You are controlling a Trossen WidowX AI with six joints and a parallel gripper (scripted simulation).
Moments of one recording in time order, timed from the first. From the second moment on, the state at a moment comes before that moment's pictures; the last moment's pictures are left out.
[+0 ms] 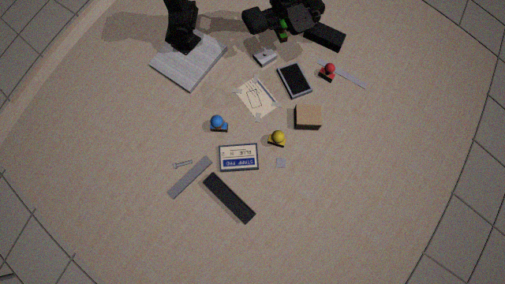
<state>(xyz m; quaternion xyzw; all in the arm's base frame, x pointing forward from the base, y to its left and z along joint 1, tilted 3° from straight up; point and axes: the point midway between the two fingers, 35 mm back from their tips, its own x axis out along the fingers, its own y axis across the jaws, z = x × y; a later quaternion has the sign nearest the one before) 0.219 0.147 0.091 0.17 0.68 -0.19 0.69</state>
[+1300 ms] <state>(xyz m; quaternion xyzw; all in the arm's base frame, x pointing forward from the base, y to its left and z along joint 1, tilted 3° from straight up) 0.216 0.145 0.037 0.17 0.68 -0.19 0.69</state>
